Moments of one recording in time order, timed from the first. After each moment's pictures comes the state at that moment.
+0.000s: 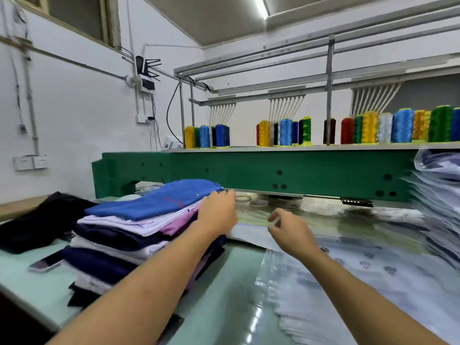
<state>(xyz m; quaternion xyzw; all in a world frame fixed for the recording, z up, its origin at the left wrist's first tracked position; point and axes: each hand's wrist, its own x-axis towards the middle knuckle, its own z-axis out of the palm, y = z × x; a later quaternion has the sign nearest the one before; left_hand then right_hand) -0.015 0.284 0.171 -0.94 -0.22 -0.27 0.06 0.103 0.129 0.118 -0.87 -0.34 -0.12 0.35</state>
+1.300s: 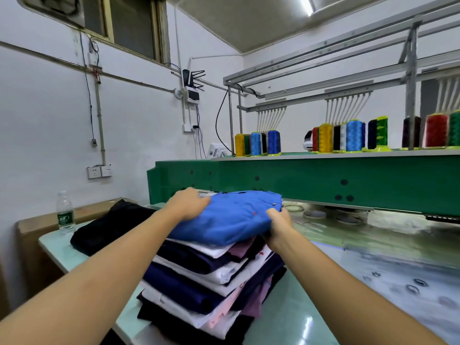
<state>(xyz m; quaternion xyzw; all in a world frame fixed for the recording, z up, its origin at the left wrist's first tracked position) -0.150 0.454 0.236 -0.88 -0.39 -0.24 -0.13 0.020 0.331 0.164 -0.43 -0.14 0.29 0.84</state>
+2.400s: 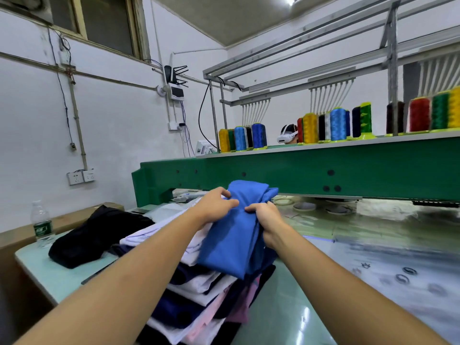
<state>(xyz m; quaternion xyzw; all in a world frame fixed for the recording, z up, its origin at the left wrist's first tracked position) -0.061 0.415 0.214 -0.88 -0.29 -0.25 -0.29 0.055 0.329 0.162 -0.54 -0.22 0.29 0.76</state>
